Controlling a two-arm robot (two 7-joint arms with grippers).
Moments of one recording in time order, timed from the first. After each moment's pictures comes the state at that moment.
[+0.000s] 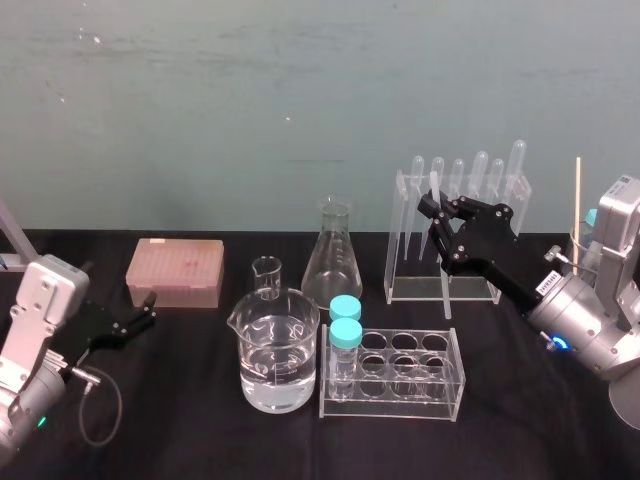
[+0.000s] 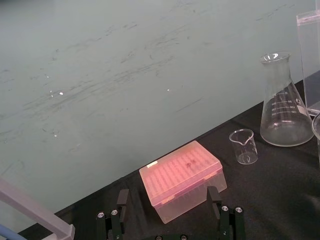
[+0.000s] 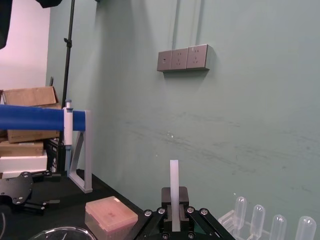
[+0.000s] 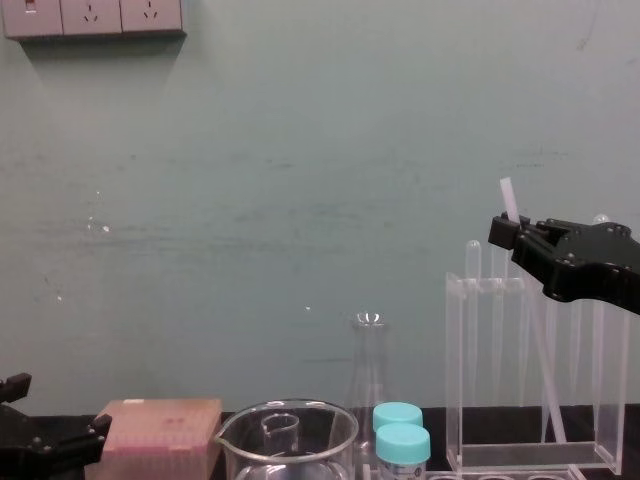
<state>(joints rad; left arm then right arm) -0.20 0.60 0.45 -1.41 -0.25 -0.12 0.03 0.37 0.41 -0.34 -1.29 0.49 -0.35 0.59</state>
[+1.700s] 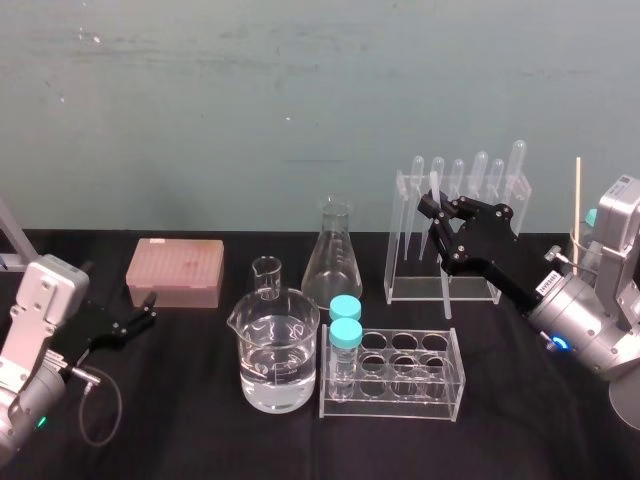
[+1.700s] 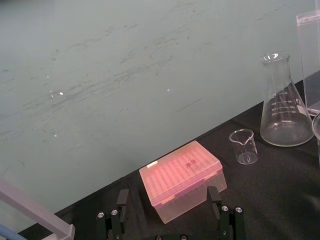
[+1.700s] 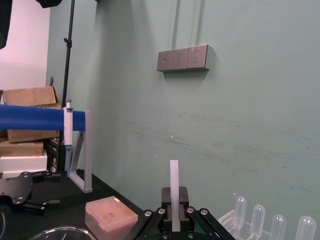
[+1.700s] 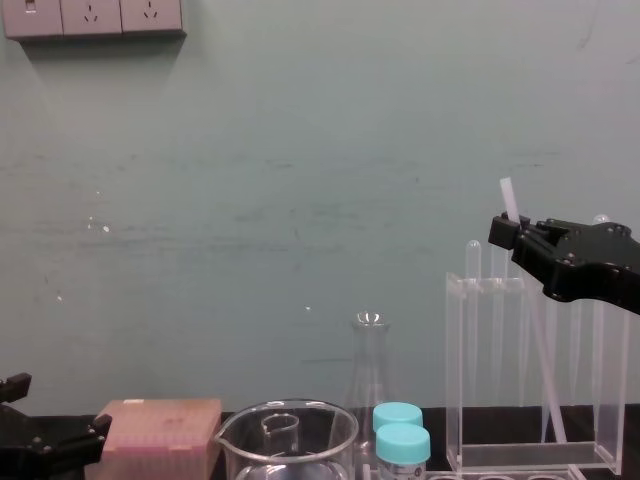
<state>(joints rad) -0.20 0.60 0.45 -1.41 -0.25 -0.12 0.03 0.37 0.41 -0.34 -1.29 0.49 -0.35 0.59</state>
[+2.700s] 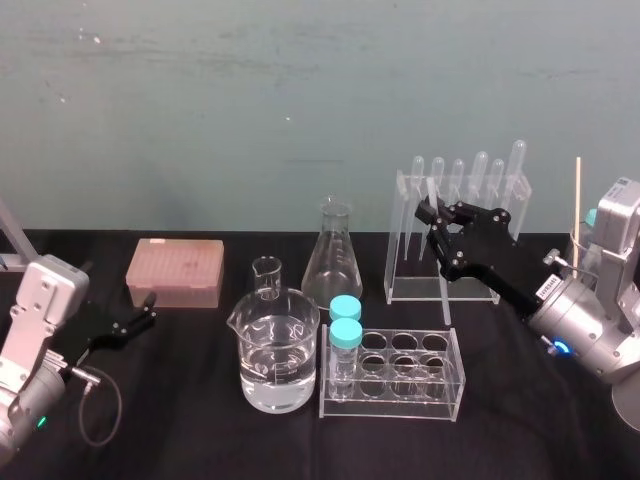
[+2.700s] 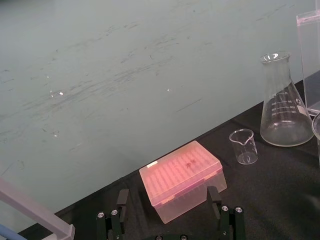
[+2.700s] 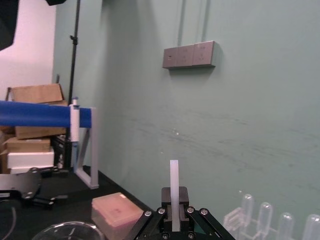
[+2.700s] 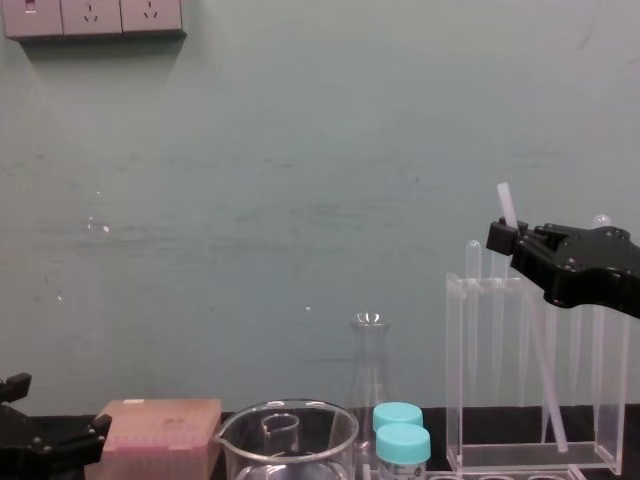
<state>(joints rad) -0.20 0.60 0.45 -1.41 -0.25 -0.12 0.03 0.36 0.41 -0.33 -1.31 0.48 -0.33 0.61</state>
